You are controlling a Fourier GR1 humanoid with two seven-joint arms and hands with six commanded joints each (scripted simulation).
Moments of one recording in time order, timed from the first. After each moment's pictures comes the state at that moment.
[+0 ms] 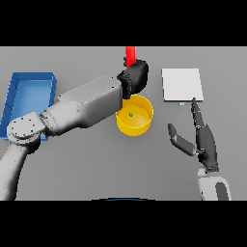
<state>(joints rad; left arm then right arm) -1.43 0.18 -1.40 -0.66 -1.13 -0.24 -0.11 0.10 -0.06 0.10 -1.71 0.25 -0.06 -0.10</state>
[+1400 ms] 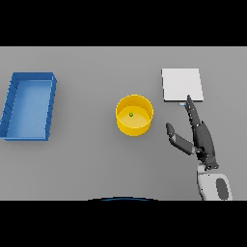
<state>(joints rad) -1.36 0.62 -0.57 -0.14 0.05 0.16 0.26 0.07 -0.07 0.11 -1.68 0.19 0.00 -0.16</state>
